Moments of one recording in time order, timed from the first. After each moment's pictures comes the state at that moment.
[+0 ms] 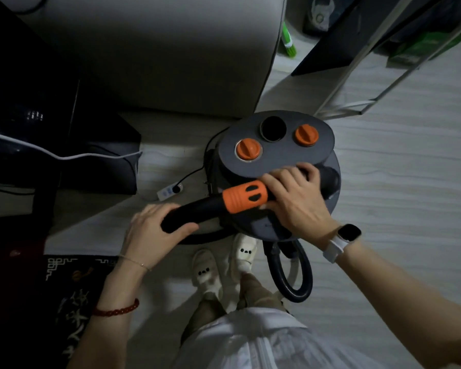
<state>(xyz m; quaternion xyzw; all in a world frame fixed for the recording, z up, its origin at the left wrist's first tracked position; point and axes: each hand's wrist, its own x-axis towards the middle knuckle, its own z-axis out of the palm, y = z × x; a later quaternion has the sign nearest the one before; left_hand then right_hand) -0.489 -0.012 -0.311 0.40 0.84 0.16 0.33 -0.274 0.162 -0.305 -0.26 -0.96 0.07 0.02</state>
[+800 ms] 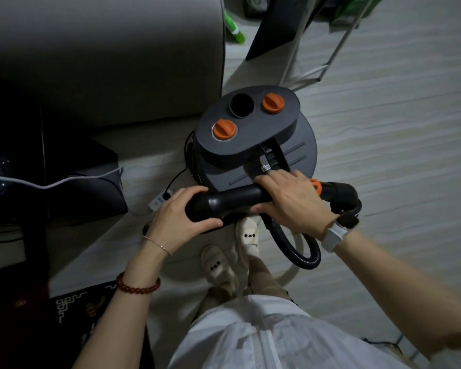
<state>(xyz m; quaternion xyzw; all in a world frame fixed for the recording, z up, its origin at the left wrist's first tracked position) -0.479 0.002 -0.305 0.53 0.71 0.19 0.43 -0.260 0.095 -0.277 -0.39 -0.90 0.16 -0.06</state>
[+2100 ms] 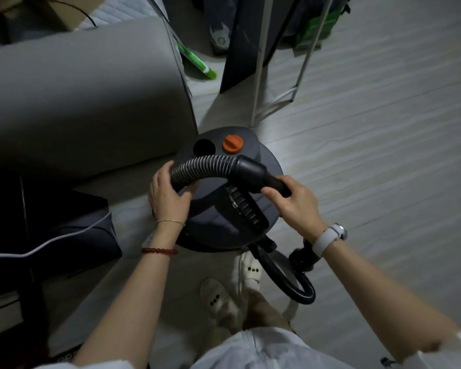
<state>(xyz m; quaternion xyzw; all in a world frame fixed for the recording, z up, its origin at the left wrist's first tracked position) -0.430 0.132 -0.319 0.43 0.80 0.29 0.29 -0.198 0.149 -0.283 -0.67 -0.64 0.35 0.15</state>
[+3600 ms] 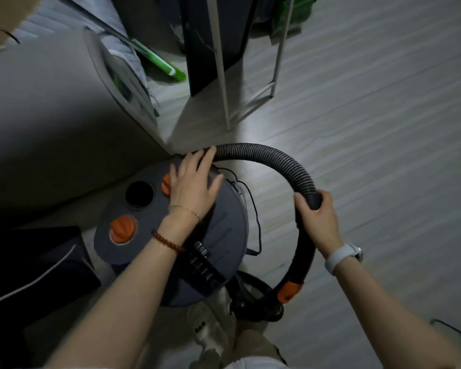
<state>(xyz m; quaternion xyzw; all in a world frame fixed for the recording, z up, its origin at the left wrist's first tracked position) -0.295 0.277 -0.354 0.69 0.68 0.06 0.23 -0.060 0.225 -0.362 -0.81 -0.36 0.42 0.22</state>
